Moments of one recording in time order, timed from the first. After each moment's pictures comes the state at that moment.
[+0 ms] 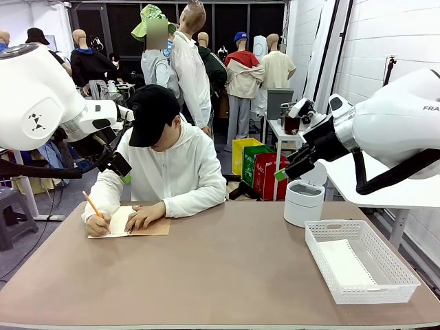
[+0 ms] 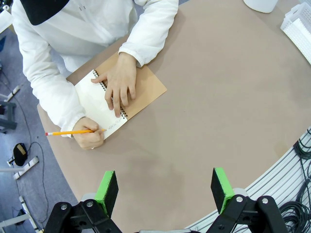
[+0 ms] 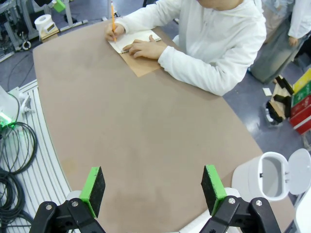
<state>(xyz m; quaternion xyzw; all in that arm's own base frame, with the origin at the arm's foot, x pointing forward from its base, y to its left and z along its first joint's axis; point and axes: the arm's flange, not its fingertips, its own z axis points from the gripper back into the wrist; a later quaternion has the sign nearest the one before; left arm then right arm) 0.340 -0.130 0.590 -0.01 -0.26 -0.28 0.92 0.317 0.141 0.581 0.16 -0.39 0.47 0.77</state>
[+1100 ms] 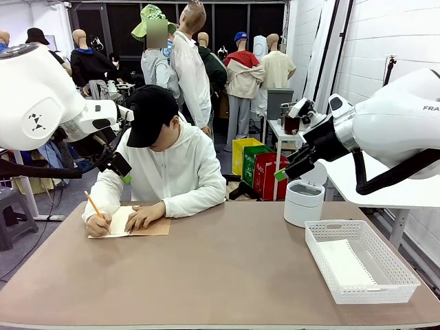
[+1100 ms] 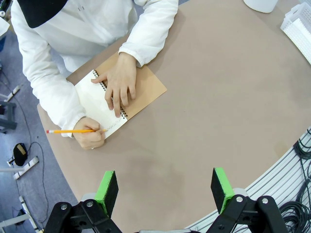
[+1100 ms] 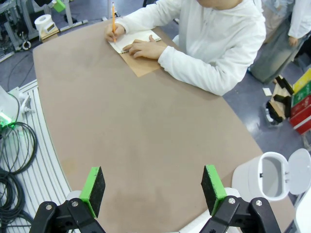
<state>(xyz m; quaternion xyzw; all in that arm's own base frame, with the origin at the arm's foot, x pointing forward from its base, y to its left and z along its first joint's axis) 0.340 -0.130 0.590 -0.01 -0.26 -0.28 0.92 0.317 0.141 0.581 0.16 -0.39 0.47 0.77</state>
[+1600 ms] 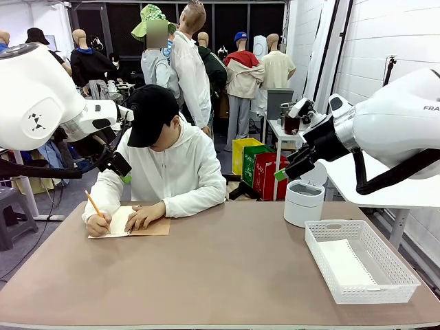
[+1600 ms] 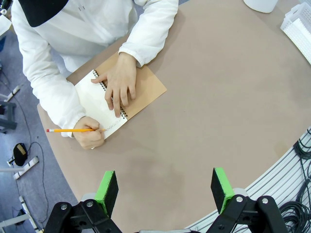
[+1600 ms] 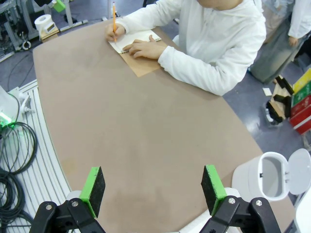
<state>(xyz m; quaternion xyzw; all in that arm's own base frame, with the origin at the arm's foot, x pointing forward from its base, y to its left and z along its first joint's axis) 0.340 -0.130 0.590 -0.01 -0.26 -0.28 0.92 0.317 0.141 0.581 0.16 -0.39 0.47 0.77</state>
